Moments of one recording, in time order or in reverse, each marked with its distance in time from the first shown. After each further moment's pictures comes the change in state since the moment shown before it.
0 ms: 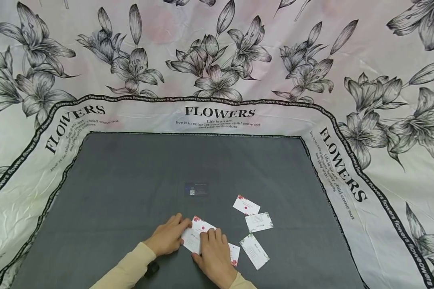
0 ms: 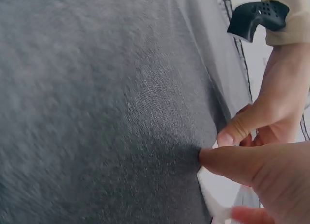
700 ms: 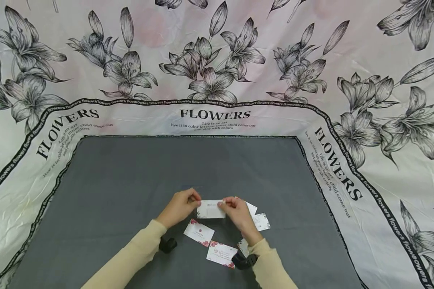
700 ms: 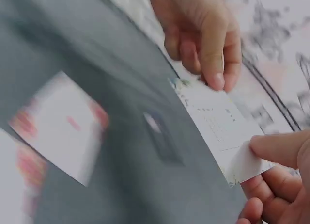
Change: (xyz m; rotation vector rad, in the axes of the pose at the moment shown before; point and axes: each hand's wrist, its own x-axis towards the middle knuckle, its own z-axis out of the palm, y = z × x) left_hand 0.078 0.024 -0.050 -0.519 0.186 -0.104; right_hand 0.079 0.103 -0.026 1.190 -0.123 0.591
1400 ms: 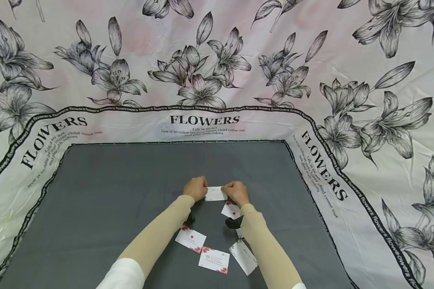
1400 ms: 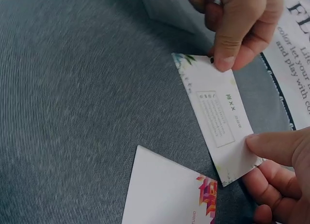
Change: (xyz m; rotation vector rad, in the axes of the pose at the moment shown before) left_hand 0.116 -0.001 0.053 0.361 0.008 -0.140; right_hand 0.102 0.025 -0.038 -0.463 0.154 0.113
